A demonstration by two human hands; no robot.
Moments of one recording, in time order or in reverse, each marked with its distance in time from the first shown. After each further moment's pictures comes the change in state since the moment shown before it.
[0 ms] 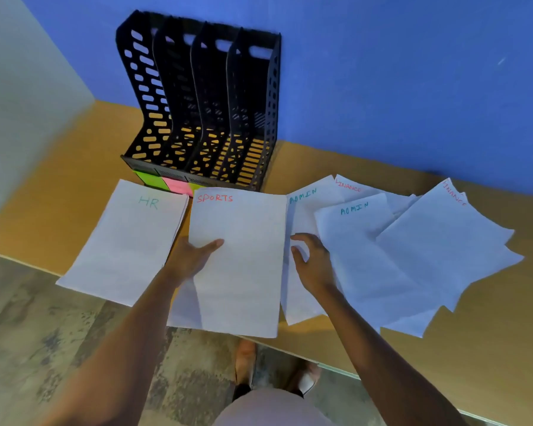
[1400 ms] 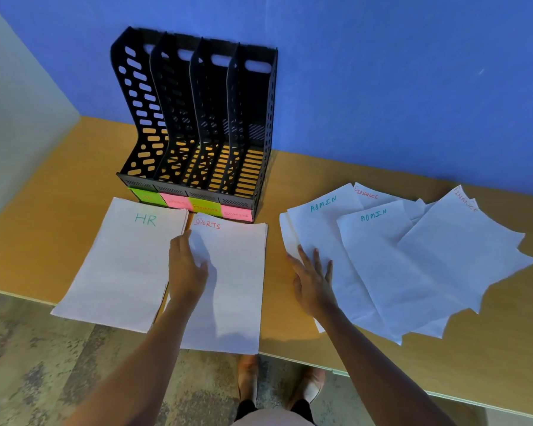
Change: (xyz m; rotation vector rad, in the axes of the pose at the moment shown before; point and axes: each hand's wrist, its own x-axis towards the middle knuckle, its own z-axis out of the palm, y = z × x) left_hand 0.012 -0.021 -0.010 0.581 0.291 0.366; right_hand -0.020 0.029 0.037 -0.625 -0.072 -0.108
